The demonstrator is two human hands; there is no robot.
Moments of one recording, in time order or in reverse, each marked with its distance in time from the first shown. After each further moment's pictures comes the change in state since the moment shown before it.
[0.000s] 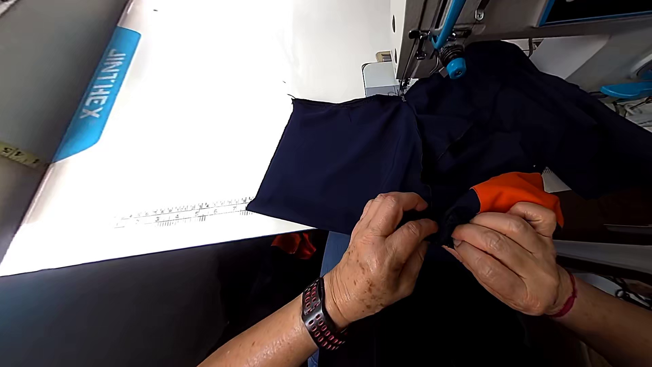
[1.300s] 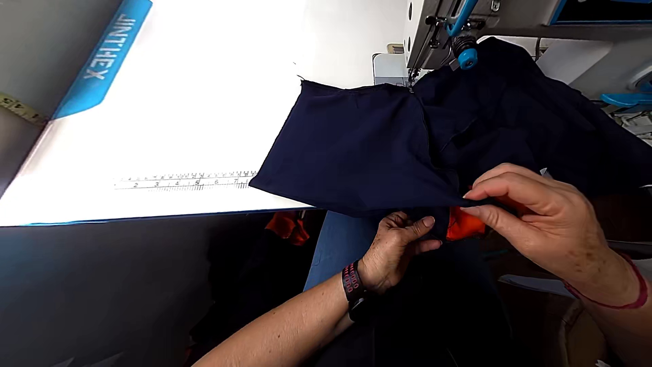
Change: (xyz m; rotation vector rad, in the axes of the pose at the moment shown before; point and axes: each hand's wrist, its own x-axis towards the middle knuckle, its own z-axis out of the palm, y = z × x) left_hand -0.024 0.016 0.060 -1.487 0.307 -1.343; right_hand 0.037 0.025 -0.028 0.490 -0.193 0.422
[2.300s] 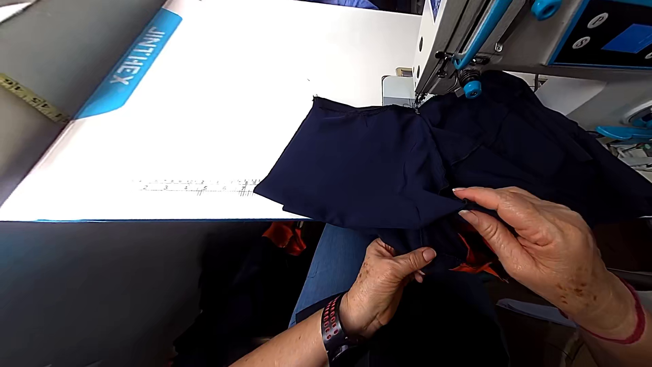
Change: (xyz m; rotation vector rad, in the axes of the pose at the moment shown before) left_hand -0.027 0.008 0.005 0.016 -0.003 0.197; right_hand 0.020 -0.016 0.004 -0.218 0.048 -0.166
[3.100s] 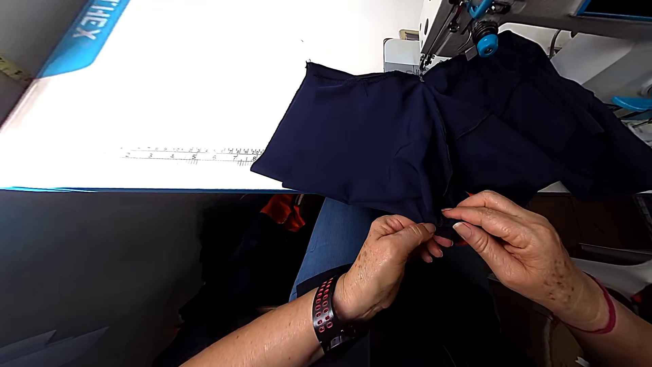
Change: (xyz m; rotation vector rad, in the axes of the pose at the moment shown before) left_hand -0.015 0.011 0.005 0.190 -0.162 0.026; right_hand -0.049 -0.008 0.017 0.211 -0.130 0.145
